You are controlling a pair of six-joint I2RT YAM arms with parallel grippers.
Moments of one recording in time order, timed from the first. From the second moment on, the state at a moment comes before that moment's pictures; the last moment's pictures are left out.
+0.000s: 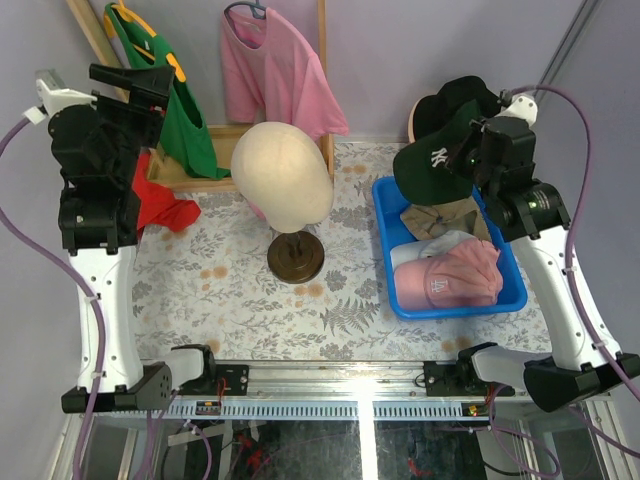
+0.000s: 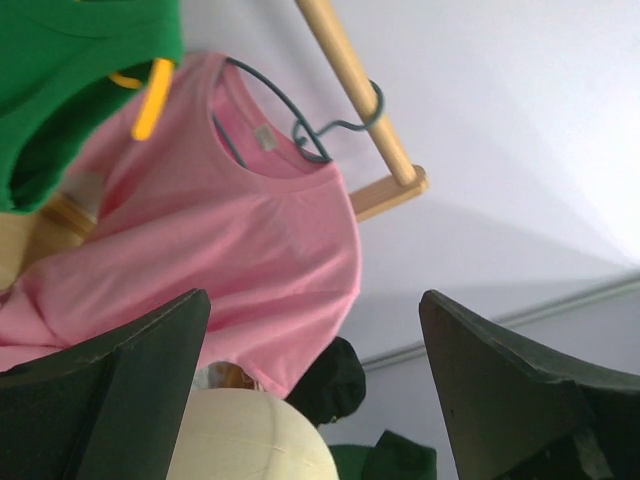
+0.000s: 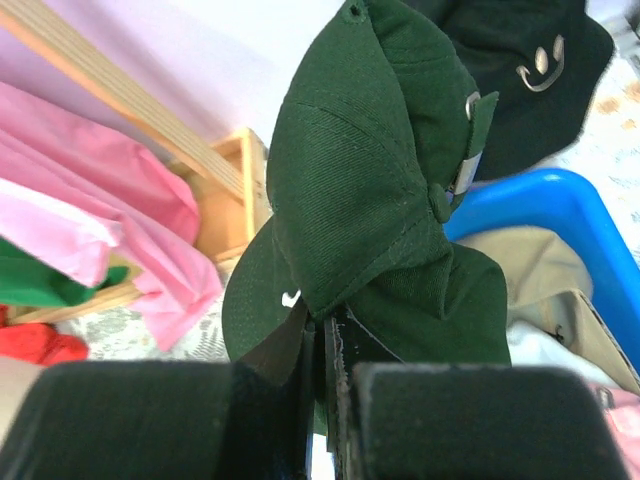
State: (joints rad) left arm 0.07 1.18 1.76 -0.49 0.01 -1.07; right arm 0.31 1.23 1.57 -0.67 0.30 0.49
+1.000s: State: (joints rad) left arm -0.27 1.47 2.02 -0.09 0.57 -1.36; right arm 0.31 1.23 1.87 -0.11 -0.41 0.80
